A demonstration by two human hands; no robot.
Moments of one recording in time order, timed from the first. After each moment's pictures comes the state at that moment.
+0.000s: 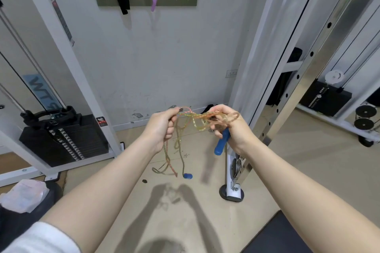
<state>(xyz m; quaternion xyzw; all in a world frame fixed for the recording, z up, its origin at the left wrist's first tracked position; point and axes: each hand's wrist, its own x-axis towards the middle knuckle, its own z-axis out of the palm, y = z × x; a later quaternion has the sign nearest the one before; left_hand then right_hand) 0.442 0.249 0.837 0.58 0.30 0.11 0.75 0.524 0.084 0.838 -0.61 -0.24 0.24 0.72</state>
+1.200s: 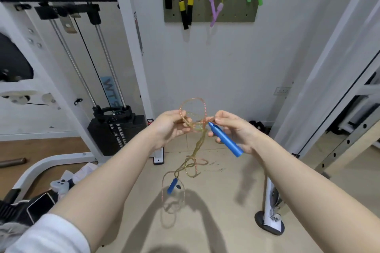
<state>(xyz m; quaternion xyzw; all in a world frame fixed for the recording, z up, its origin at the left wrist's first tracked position) 0.370 0.363 0.858 0.57 0.23 0.13 0.77 0.489 0.207 0.865 -0.51 -0.23 0.51 0.65</state>
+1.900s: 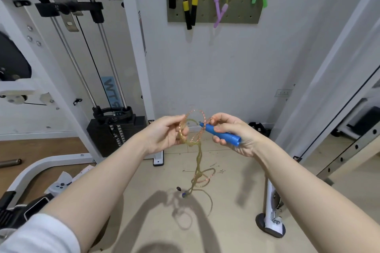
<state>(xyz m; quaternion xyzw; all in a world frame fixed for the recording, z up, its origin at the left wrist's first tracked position) 0.344 0.396 0.859 0.52 0.18 0.03 0.83 0.478 0.233 0.868 -0.53 -0.25 0.49 0.64</state>
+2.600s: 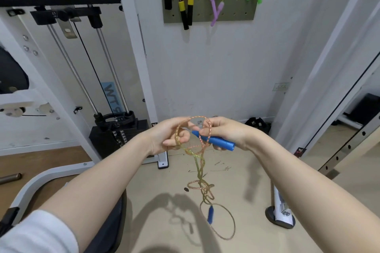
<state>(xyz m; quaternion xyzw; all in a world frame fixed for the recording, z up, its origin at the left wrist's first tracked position) 0.320 0.434 0.862 0.62 0.16 -0.08 0.76 0.439 0.279 0.873 -0.68 -0.37 0.45 0.45</state>
